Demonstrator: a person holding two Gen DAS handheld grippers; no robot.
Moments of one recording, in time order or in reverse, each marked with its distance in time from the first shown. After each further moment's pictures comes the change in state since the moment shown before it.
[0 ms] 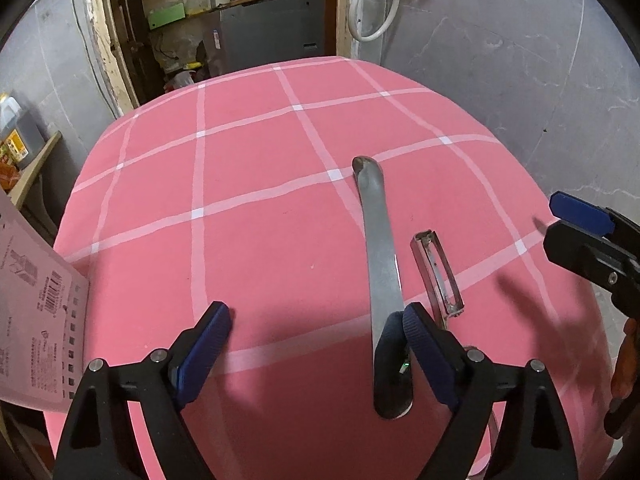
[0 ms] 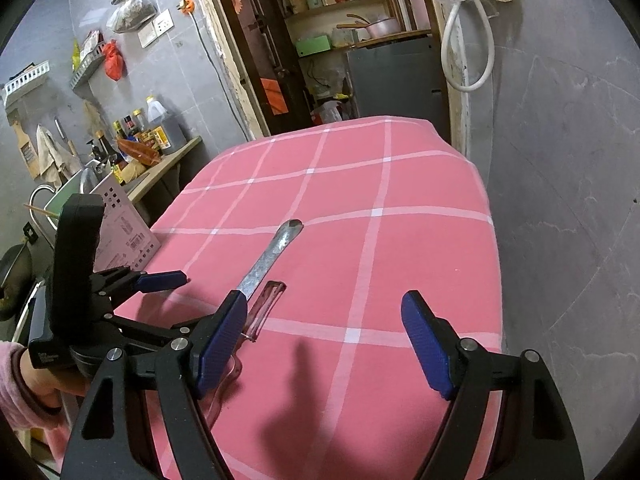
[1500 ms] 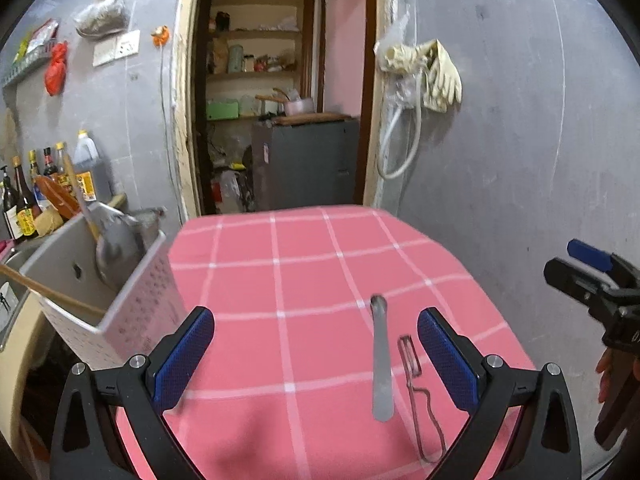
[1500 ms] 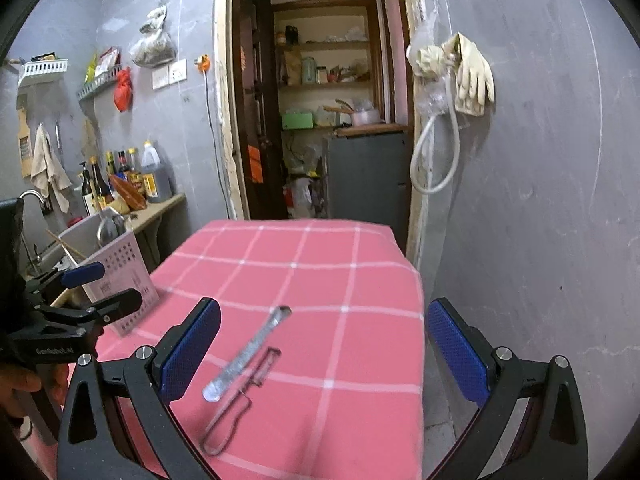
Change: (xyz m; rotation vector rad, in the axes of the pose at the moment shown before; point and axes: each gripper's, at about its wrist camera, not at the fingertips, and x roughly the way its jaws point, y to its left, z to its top) left arm -0.136 0.026 -0.028 -0.111 -0.447 0.063; right arm -0.120 0.030 0.035 -0.118 -0.276 -0.177
